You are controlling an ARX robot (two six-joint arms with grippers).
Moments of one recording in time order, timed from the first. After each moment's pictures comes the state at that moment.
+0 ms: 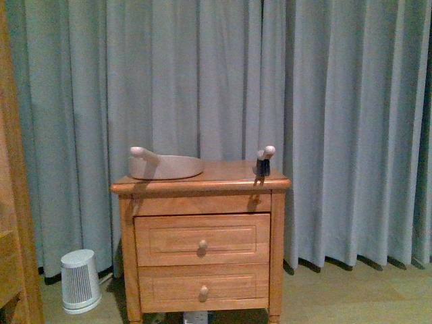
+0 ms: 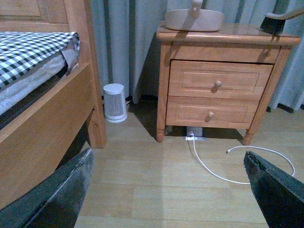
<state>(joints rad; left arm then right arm) 0.00 0.00 0.01 0.00 0.00 0.00 0.00 0.00 0.02 0.00 0.00 0.00</state>
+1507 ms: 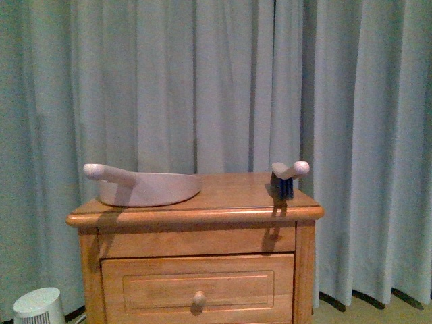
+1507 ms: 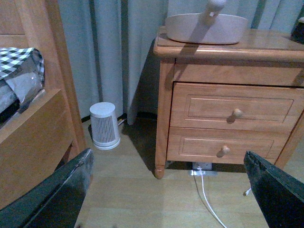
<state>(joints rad) 0.00 0.00 0.01 0.00 0.00 0.00 0.00 0.00 0.02 0.00 0.00 0.00</state>
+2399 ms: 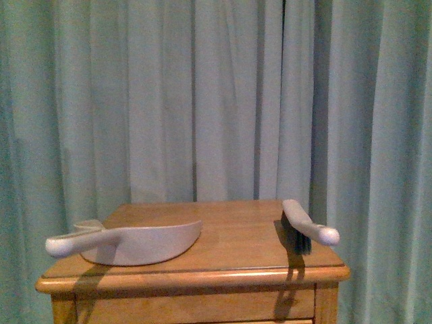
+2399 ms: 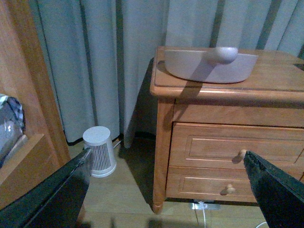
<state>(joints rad) 0.00 0.00 0.01 0.00 0.00 0.00 0.00 0.00 0.02 0.00 0.00 0.00</state>
